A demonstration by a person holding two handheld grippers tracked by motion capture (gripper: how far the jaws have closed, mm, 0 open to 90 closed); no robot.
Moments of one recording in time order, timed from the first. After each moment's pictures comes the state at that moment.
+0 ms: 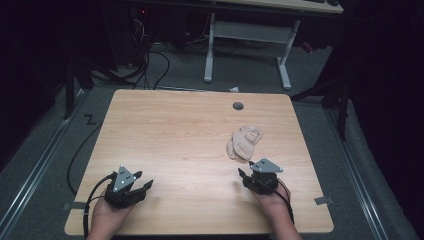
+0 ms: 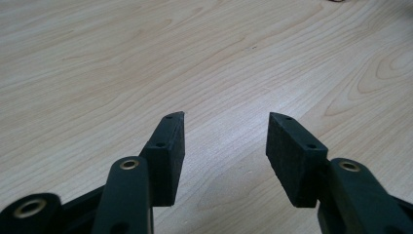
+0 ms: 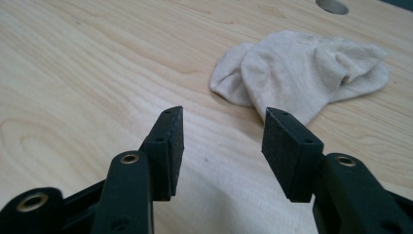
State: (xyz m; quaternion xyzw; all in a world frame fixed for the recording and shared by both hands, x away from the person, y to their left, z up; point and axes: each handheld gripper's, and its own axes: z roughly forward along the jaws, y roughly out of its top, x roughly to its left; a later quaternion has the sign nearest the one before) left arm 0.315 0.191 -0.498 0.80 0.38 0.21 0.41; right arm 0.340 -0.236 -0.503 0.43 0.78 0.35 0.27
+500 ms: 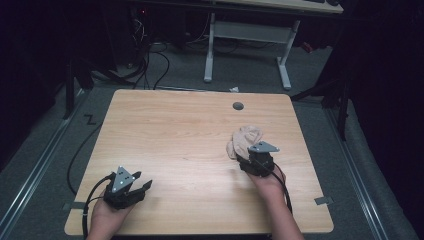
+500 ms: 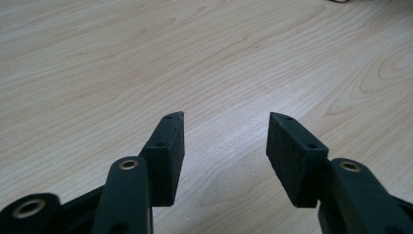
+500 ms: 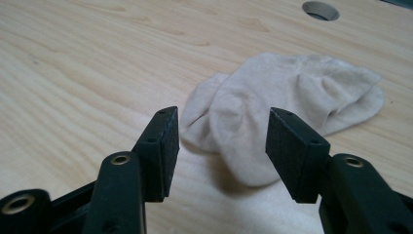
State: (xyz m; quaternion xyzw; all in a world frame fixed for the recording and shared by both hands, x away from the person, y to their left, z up) left arm 0.314 0.192 -0.499 0.80 0.38 0.22 0.41; right arm 0.389 -0.234 -0.494 0.46 0.77 0.35 0.26
